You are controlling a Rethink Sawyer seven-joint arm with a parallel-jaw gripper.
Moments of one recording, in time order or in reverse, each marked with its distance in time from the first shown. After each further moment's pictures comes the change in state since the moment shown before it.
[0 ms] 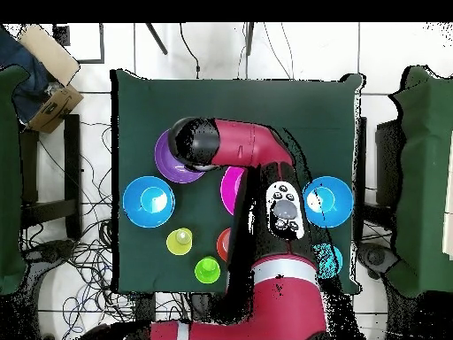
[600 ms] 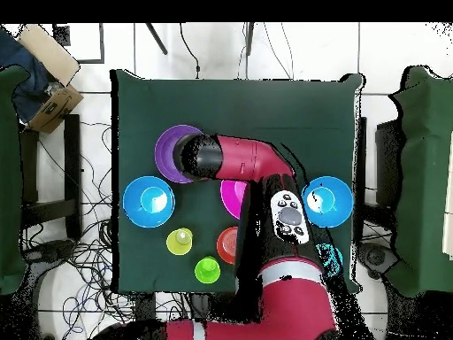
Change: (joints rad) arm -0.033 -0.006 0.032 0.104 -0.007 -0.158 0.000
